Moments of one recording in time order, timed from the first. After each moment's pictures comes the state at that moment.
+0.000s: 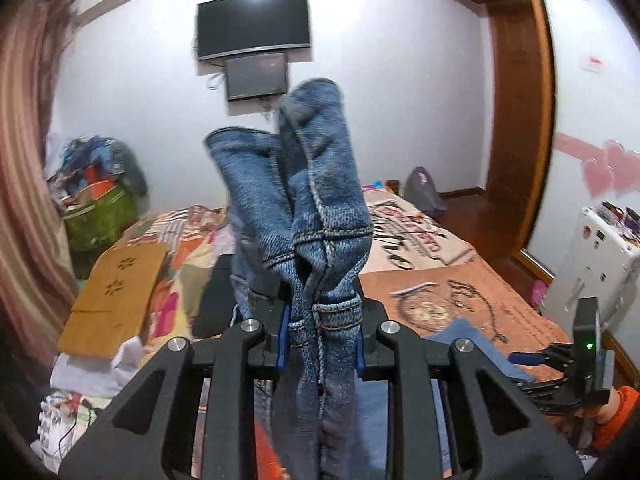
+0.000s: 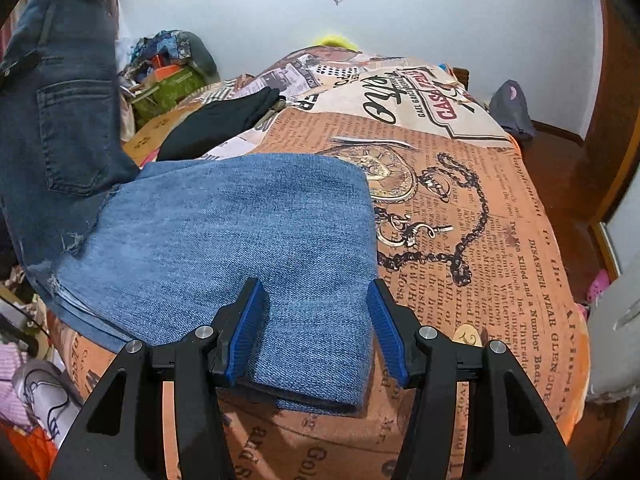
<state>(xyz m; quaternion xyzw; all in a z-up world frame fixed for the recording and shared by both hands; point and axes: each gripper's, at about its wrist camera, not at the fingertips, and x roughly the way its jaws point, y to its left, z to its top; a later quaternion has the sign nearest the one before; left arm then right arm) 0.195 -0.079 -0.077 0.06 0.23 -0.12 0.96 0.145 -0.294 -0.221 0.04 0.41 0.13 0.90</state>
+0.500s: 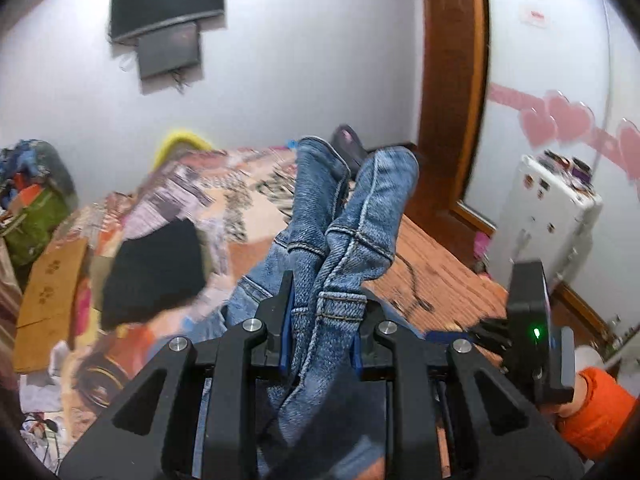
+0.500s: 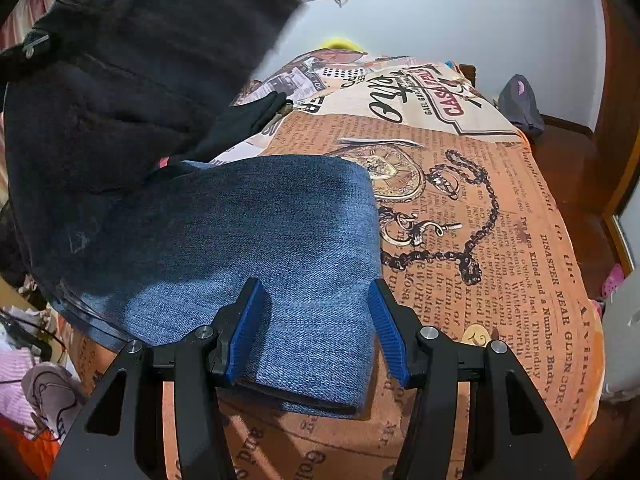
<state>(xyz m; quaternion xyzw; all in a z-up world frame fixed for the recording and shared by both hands) 0.196 -0.198 -0.127 0.09 0.31 -0.24 0.92 0.147 -0.301 -0.225 0.06 0.41 0.15 0.90</state>
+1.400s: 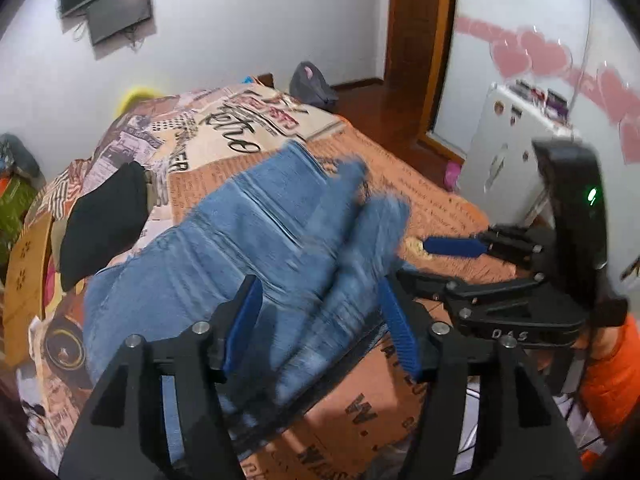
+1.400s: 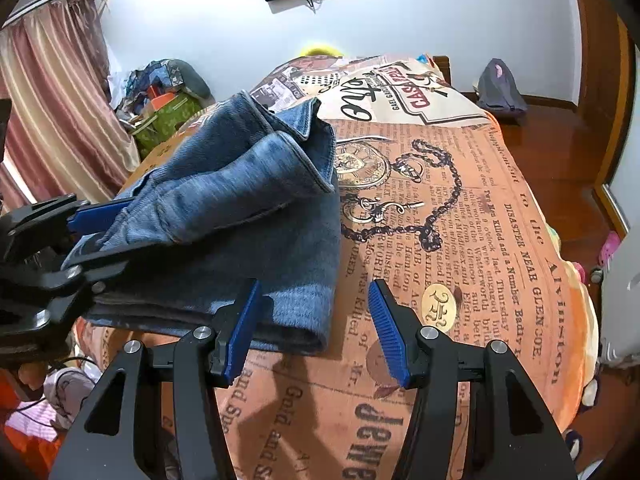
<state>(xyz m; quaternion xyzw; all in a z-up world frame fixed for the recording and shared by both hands) 0.161 -0.224 -0.175 0.13 0.39 -0.27 0.87 0.113 -0.334 -0.210 0.11 0.41 0.13 0.90</state>
